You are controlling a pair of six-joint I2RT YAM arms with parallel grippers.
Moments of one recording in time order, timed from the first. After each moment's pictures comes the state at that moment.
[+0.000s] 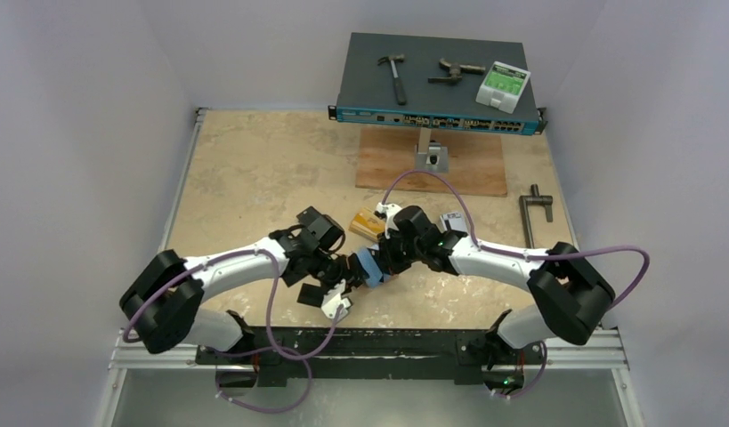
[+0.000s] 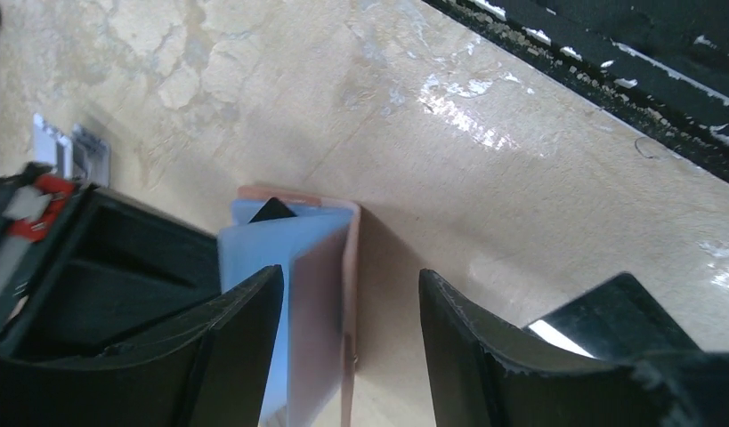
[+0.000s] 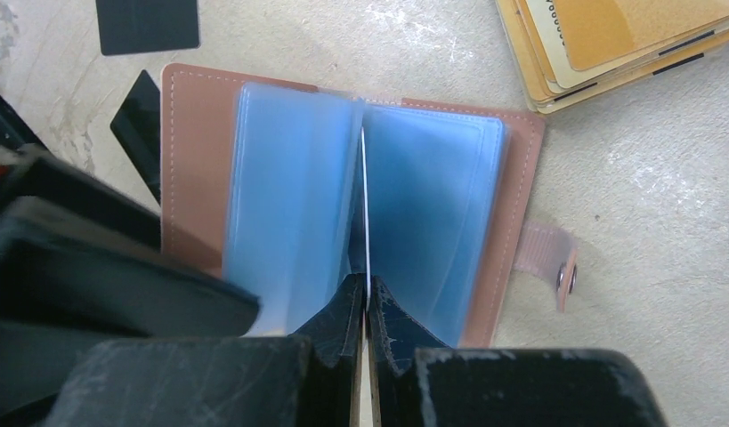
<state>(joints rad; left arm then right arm) -0.81 1.42 0.72 -0.46 0.69 1.79 0.80 1.43 0.70 -0.11 -0.23 0.39</state>
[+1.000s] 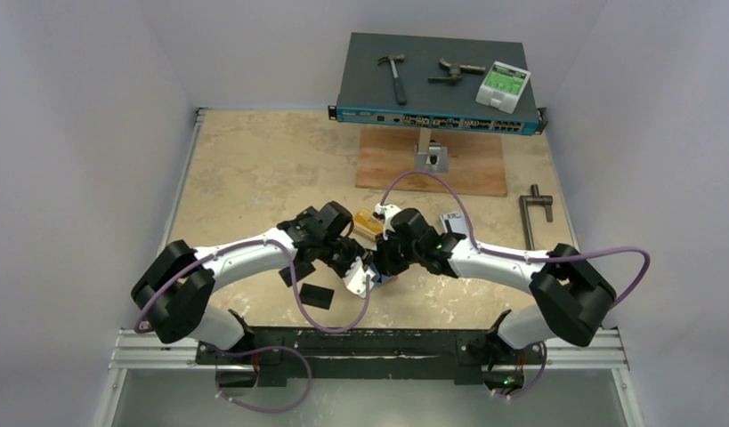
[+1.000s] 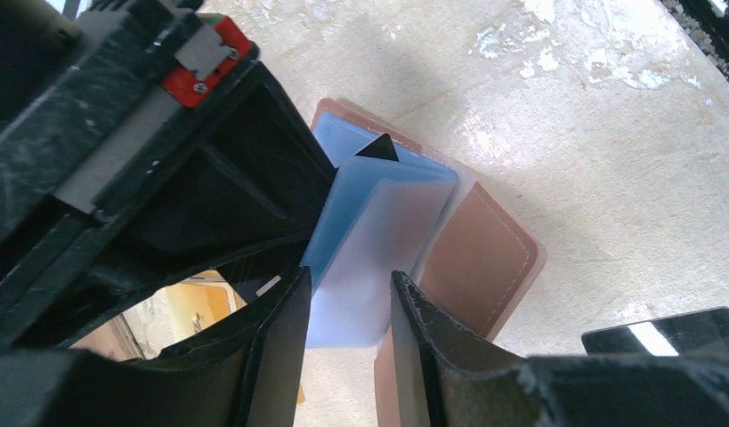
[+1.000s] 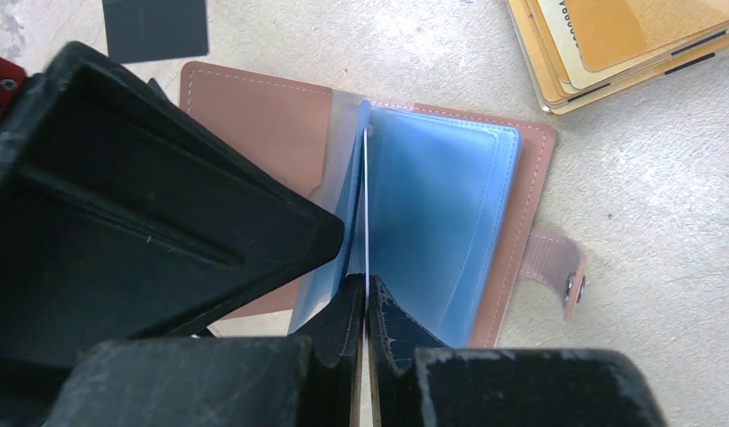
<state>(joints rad) -0.81 1.45 0.82 -0.36 0.58 1.41 0.84 1.43 0.71 -0.09 -0.18 0.43</state>
